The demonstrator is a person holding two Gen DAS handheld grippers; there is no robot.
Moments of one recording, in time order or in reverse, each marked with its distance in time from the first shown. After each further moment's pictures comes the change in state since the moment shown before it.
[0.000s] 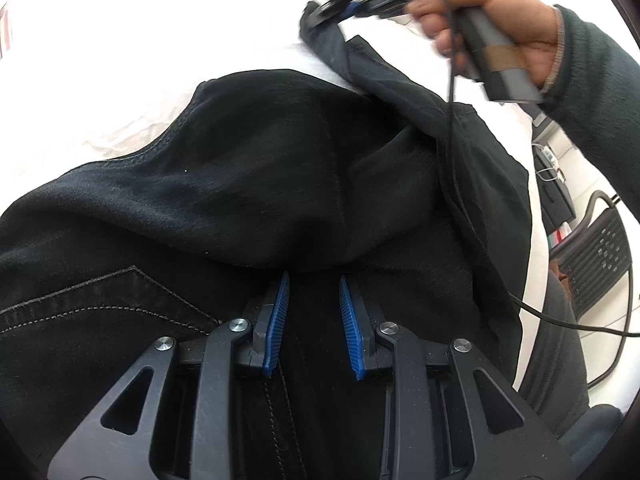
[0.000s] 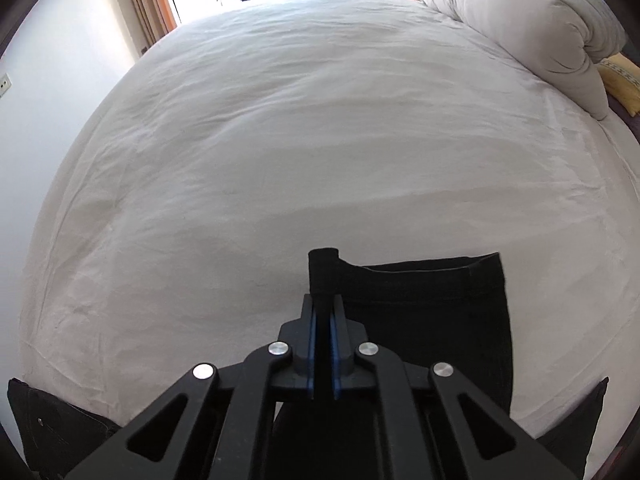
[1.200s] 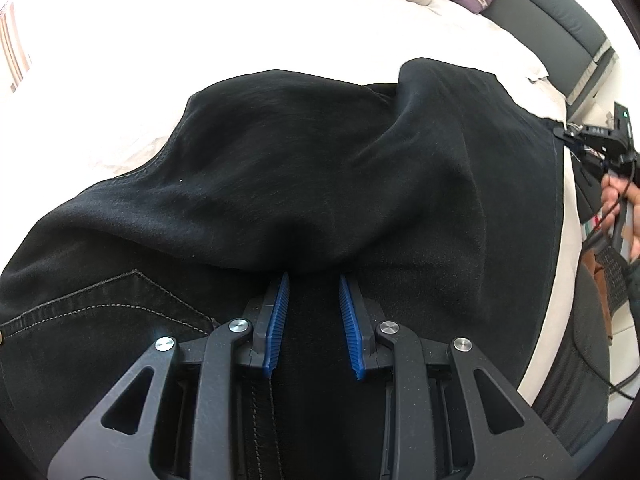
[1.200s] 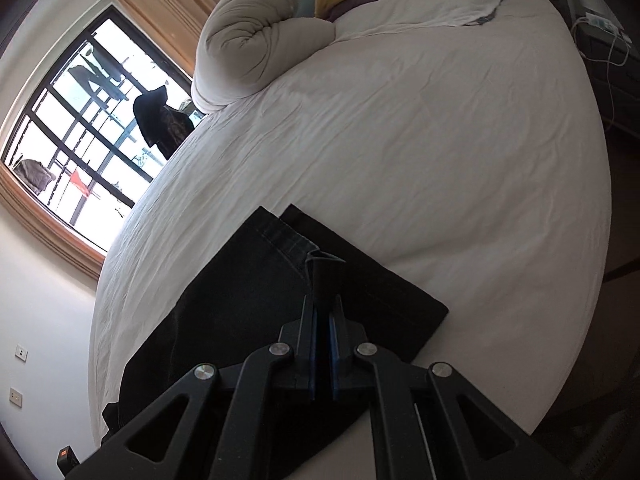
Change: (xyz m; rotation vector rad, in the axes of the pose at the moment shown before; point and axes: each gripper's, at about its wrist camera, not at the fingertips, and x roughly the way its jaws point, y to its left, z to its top) left arm 0.031 -0.078 0.014 0.032 0.047 0.177; right arm -0.137 -0.305 -0.292 0.817 -0.369 0.061
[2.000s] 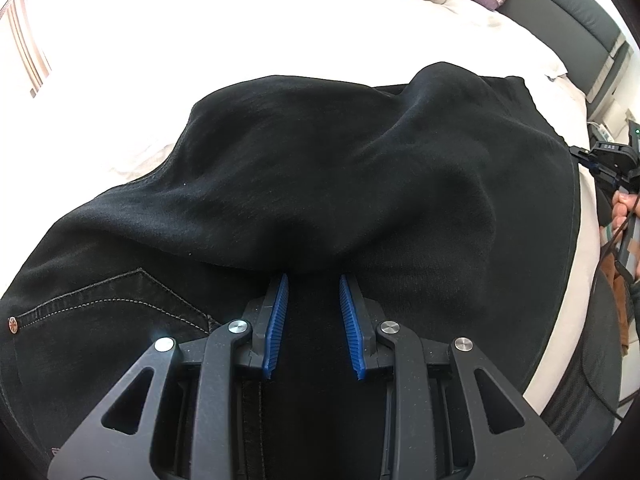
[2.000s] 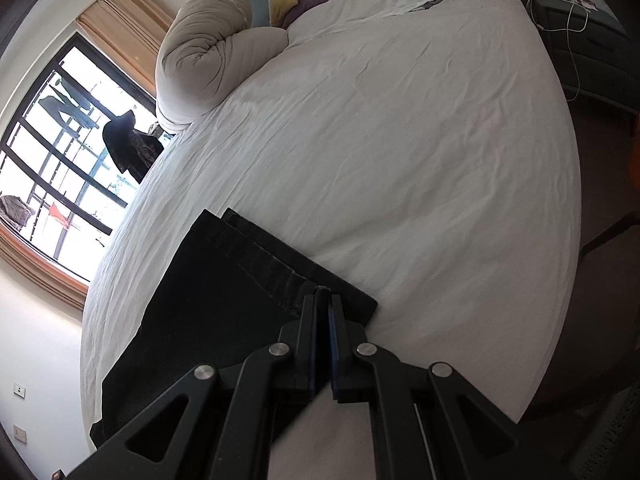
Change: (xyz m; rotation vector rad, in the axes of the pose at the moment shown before) left arm 0.005 -0.033 0.000 -0.007 -0.008 0.094; right arm 0.006 -0.038 -0.010 0.101 -0.029 -0.055
